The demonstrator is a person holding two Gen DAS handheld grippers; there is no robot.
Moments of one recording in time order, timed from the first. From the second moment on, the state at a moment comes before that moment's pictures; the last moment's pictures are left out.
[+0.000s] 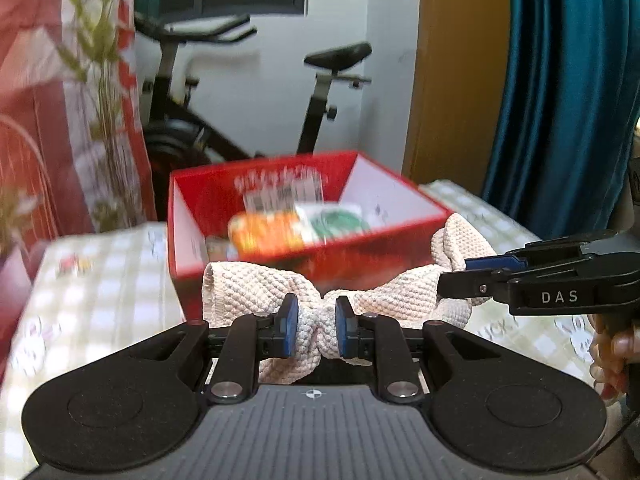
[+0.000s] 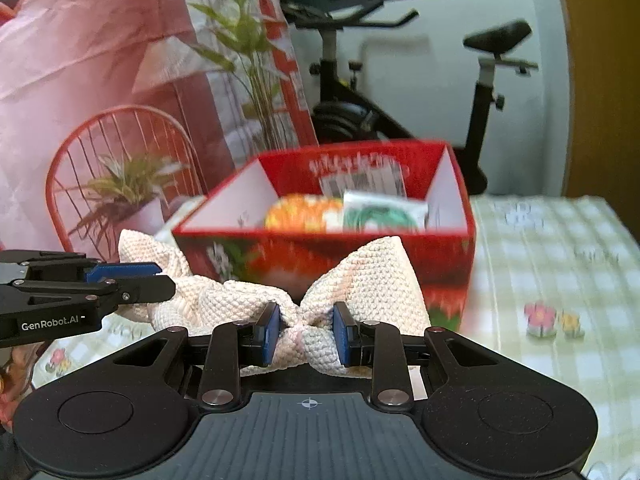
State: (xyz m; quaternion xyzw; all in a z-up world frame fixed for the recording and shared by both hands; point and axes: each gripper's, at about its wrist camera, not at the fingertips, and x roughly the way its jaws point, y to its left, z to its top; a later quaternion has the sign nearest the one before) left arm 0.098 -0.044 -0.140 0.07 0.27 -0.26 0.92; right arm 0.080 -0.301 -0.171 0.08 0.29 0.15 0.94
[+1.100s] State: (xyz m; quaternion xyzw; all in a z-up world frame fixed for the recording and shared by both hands) left arm 0.266 -0.079 -0.169 0.11 0.41 -0.26 0.87; right arm 0.291 -0.291 -0.193 -0.02 0.44 0.16 0.88
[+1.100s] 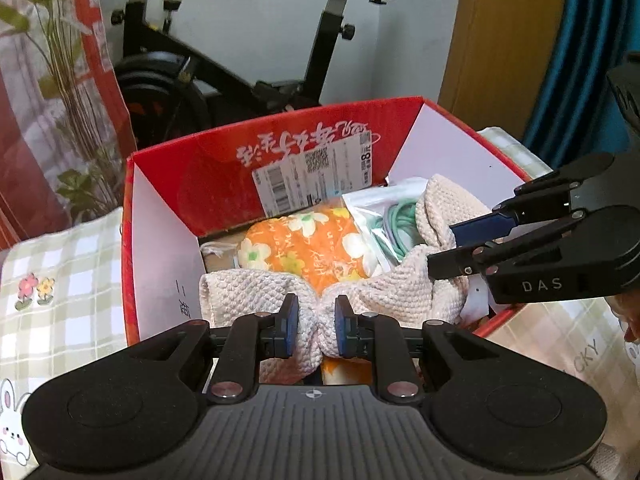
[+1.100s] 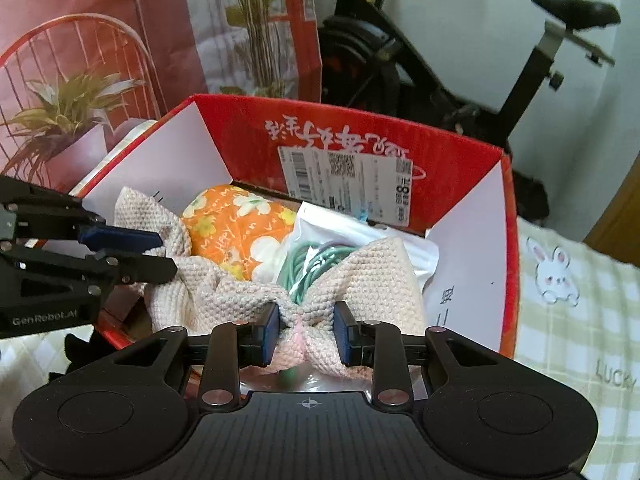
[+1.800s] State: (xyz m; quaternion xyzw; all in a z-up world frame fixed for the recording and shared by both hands) left arm 0.248 -0.049 -0.124 0.03 0.35 -0.24 0.91; right arm 0.263 -0.314 -0.158 0.05 0.39 0.13 0.91
